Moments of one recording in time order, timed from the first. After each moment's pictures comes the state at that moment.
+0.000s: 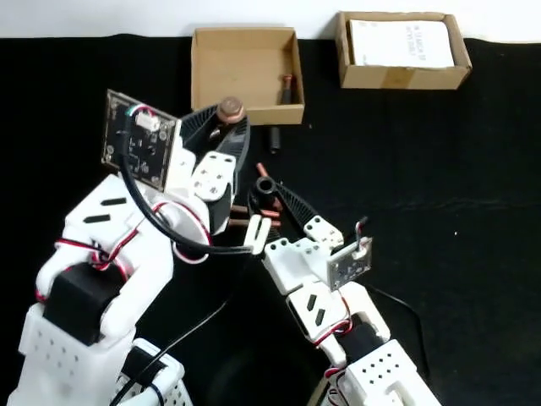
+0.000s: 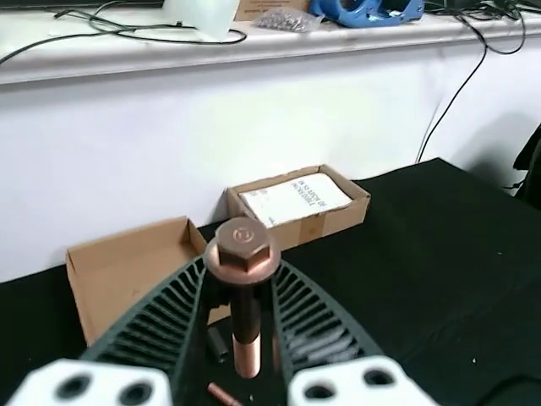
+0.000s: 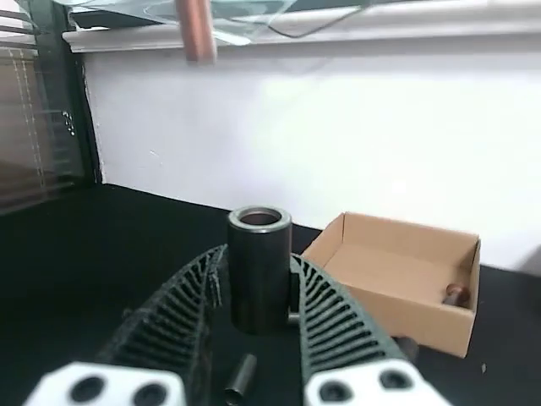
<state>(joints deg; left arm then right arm) 24.1 -51.8 16.7 53.8 4.4 -36.3 -75.7 96.3 -18.2 -2.1</state>
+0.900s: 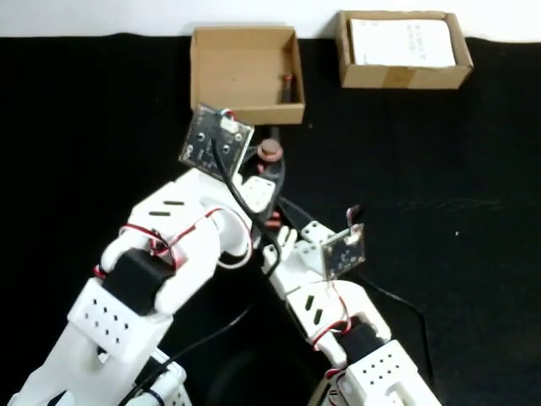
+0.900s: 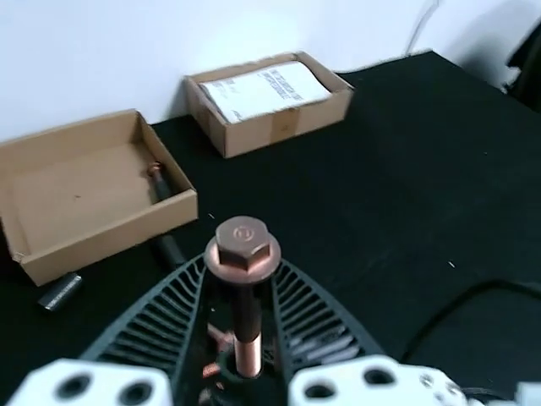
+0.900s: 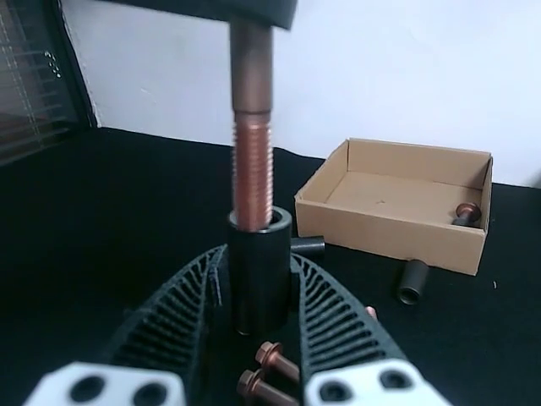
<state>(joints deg) 27.9 -50.5 34.5 47.6 8.0 -36.3 -75.7 96.3 -10.2 -4.5</state>
